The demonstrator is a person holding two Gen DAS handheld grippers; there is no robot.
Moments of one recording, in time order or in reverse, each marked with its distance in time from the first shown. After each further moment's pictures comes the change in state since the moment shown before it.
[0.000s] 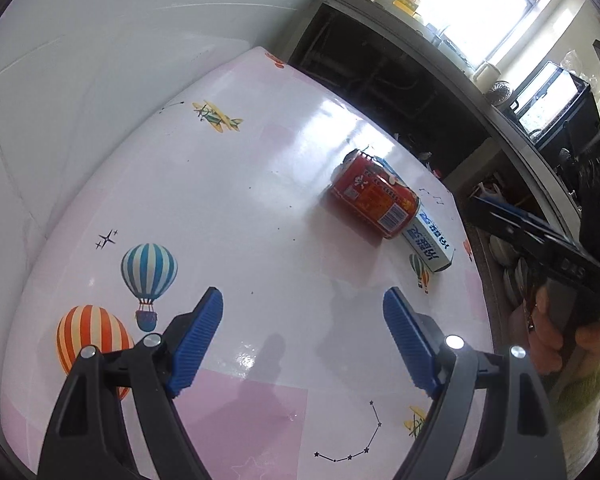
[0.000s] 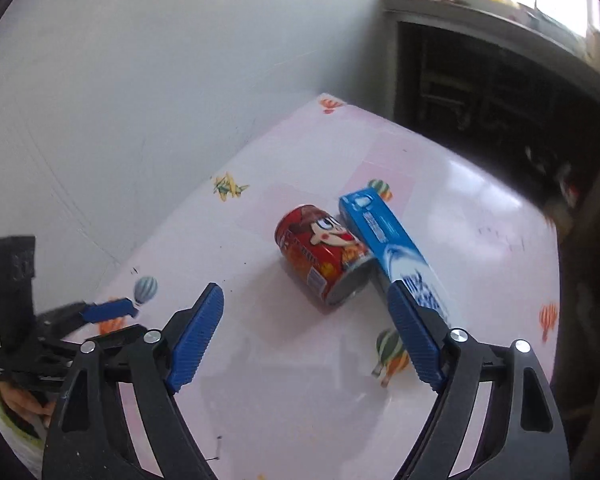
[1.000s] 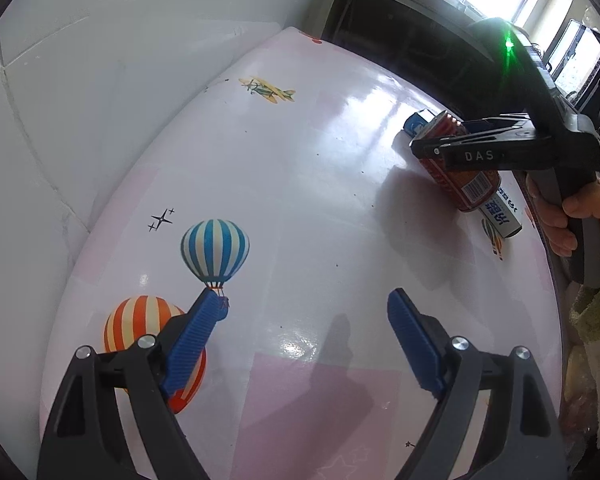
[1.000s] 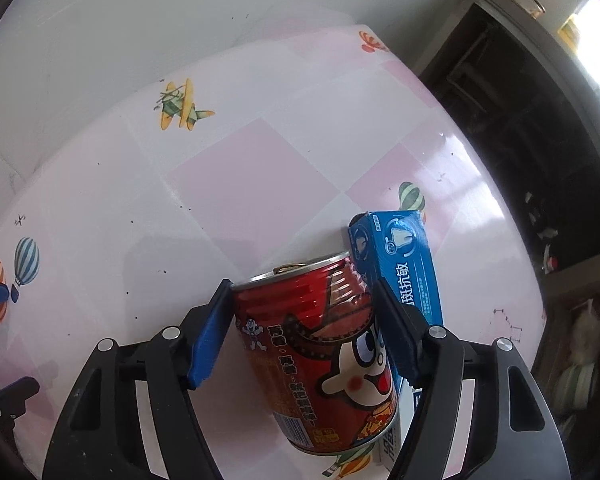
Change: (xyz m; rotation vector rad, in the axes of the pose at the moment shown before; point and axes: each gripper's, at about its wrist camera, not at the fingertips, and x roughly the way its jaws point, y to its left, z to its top) left arm 0.022 0.021 -0.011 0.091 0.052 0.206; right arm 0.082 0.011 0.028 -0.146 0.219 -0.139
